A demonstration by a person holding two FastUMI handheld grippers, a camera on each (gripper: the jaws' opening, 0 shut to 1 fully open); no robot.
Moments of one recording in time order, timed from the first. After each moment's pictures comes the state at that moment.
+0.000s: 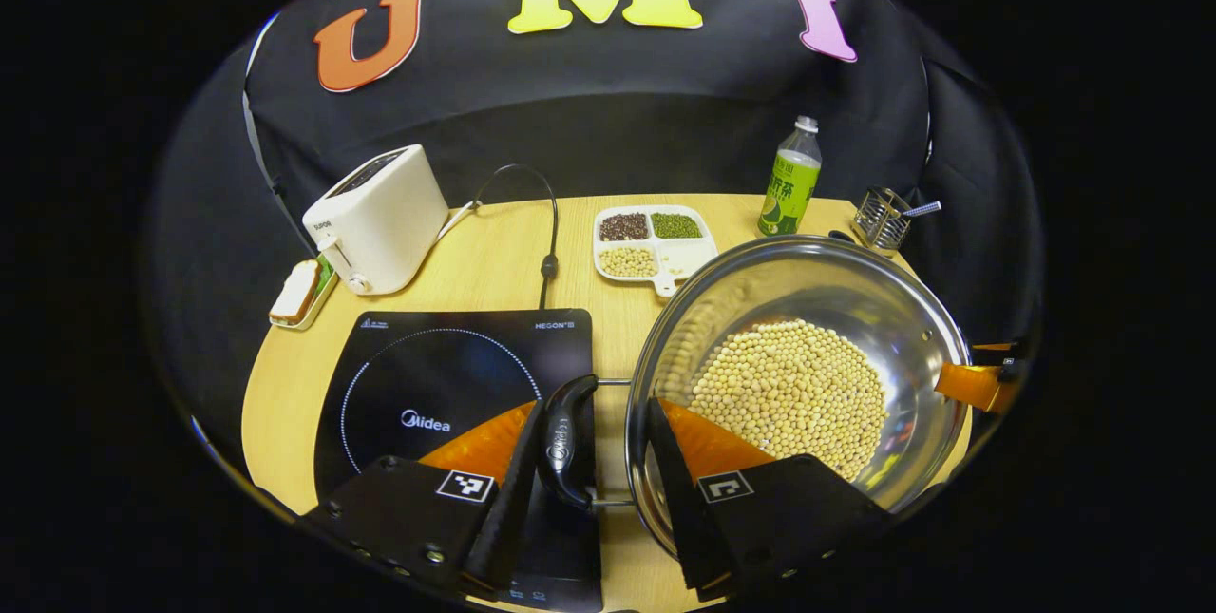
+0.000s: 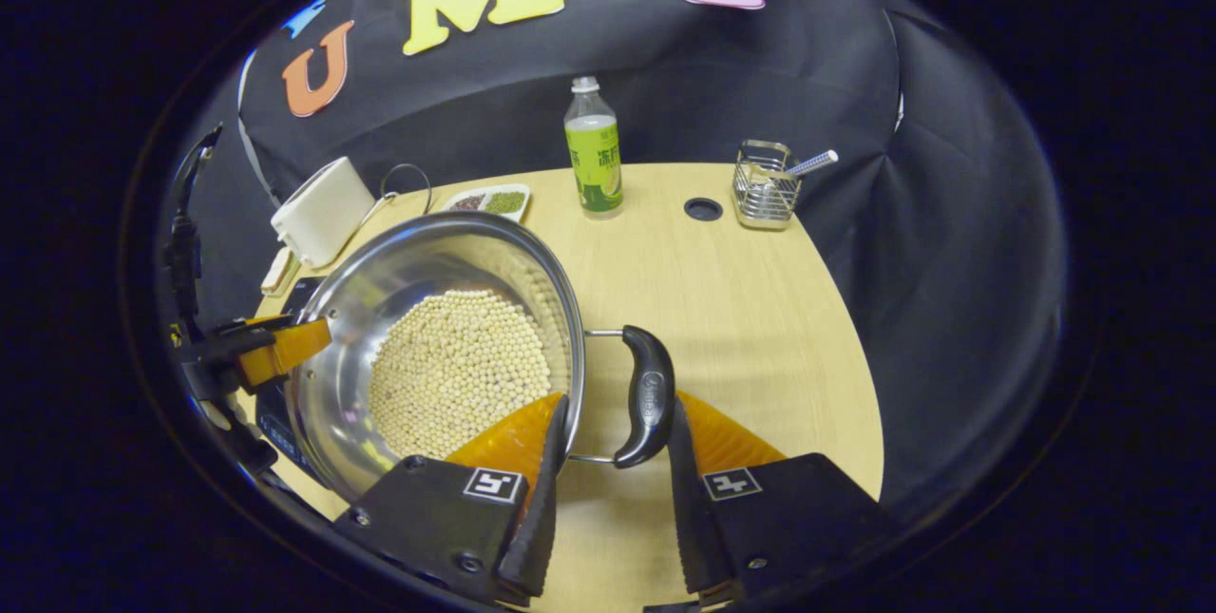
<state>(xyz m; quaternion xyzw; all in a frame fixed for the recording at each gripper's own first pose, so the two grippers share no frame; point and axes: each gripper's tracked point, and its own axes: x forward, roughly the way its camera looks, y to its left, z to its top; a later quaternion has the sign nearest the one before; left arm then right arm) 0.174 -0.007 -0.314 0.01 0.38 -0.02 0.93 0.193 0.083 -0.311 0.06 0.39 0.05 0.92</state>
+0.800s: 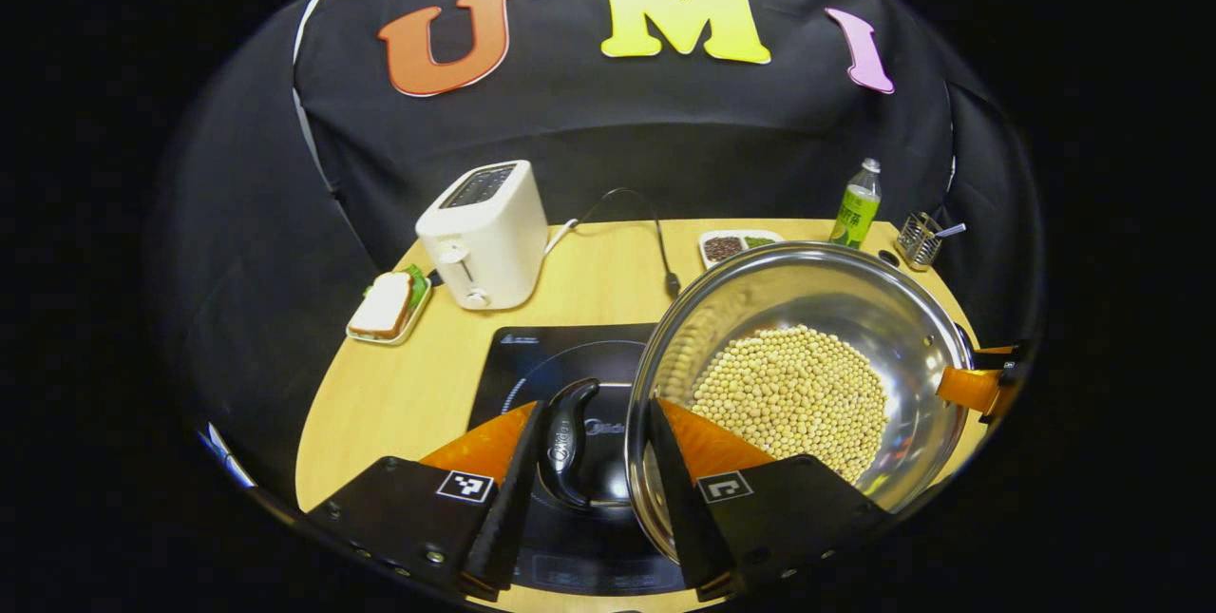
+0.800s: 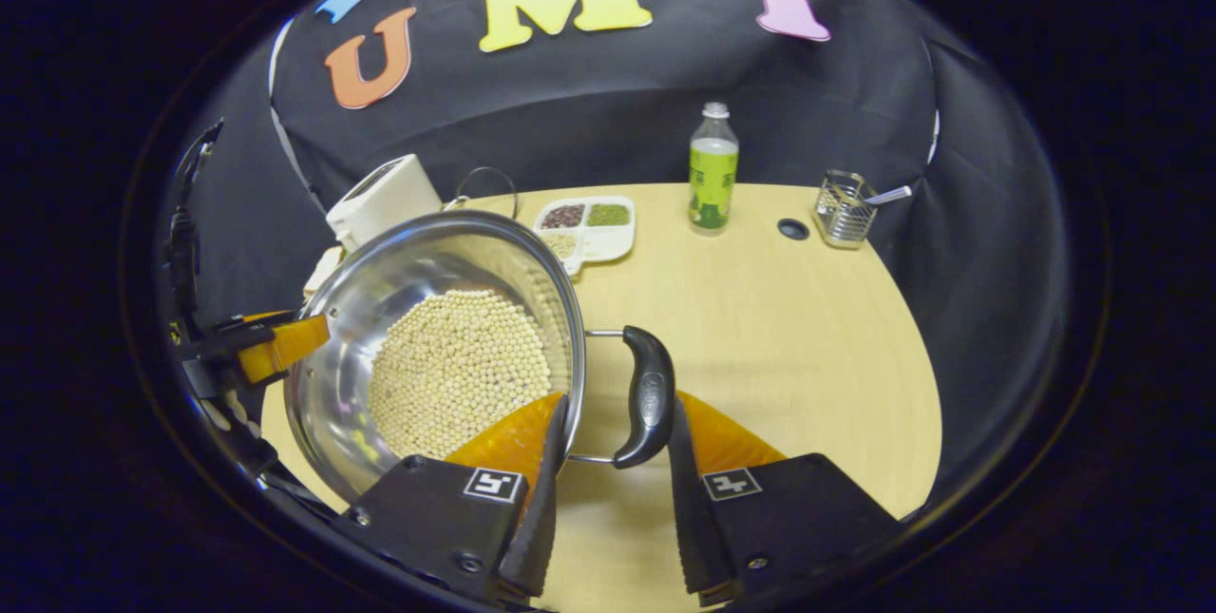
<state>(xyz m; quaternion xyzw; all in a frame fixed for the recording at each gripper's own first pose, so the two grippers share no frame) 0.146 0.145 -0.286 0.02 0.36 0.03 0.93 0.173 0.233 -0.280 0.06 0.38 0.09 0.92</state>
